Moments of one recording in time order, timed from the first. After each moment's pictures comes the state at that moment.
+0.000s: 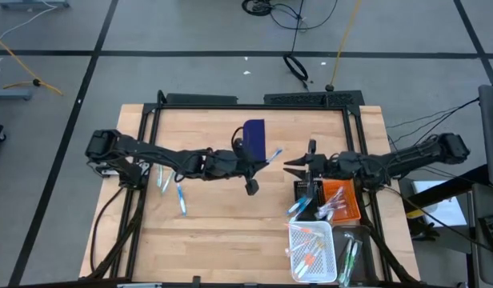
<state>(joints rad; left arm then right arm) -0.11 1.64 1.19 0.14 -0.36 -0.18 0.16 0.94 0.44 0.46 0.25 -0.02</state>
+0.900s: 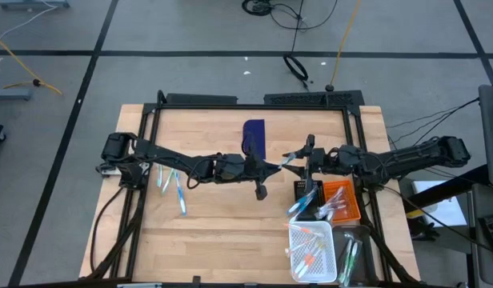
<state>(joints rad) -0.10 1.79 1.19 0.43 -0.26 -0.08 0.07 0.95 0.44 0.53 0.15 -0.01</state>
